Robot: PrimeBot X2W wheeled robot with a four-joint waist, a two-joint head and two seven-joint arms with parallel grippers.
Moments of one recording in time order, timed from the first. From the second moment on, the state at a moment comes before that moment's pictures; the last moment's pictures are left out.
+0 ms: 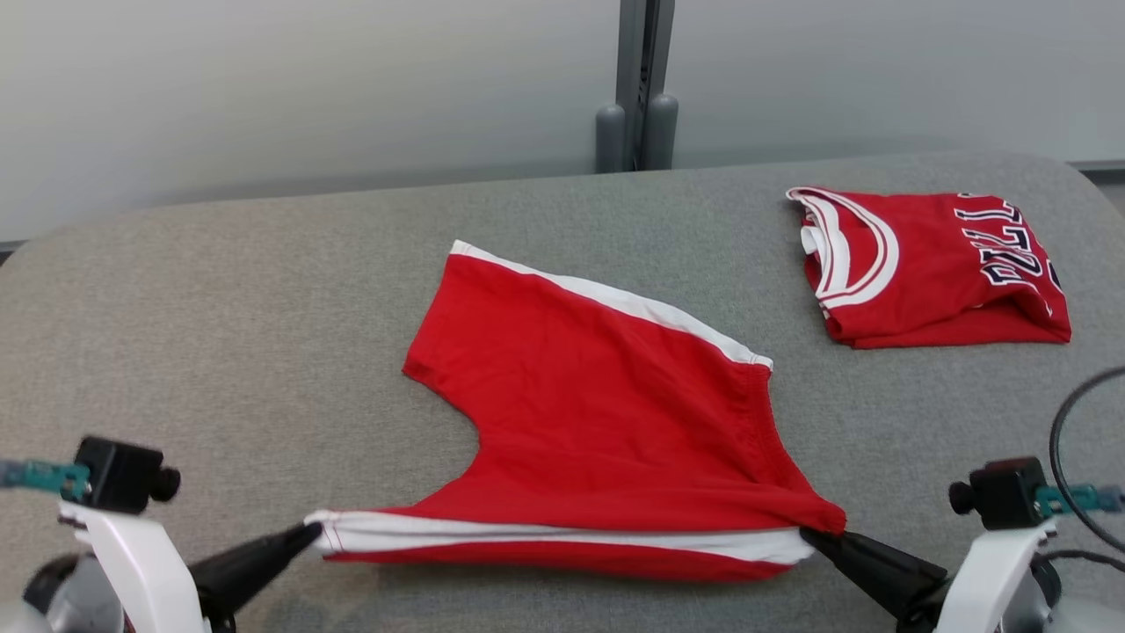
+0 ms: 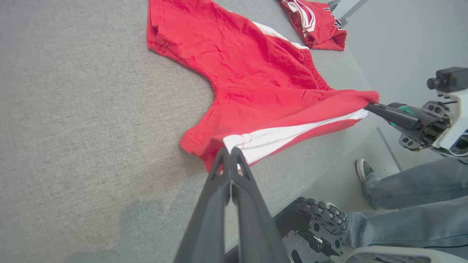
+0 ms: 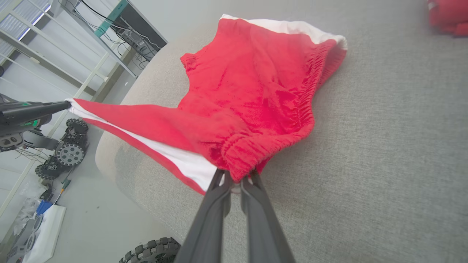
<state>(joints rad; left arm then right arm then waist) -0.40 1.08 -1.02 -0.25 -1.53 0.02 0.15 -0.43 -0.80 1.14 0.05 1.36 0.13 -0.14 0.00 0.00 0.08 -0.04</state>
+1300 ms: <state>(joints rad) -1.16 0.73 -0.97 0.46 -1.42 -0.09 0.67 -0.78 -0.54 0.96 0.24 1.37 0.13 0.07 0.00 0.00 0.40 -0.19</state>
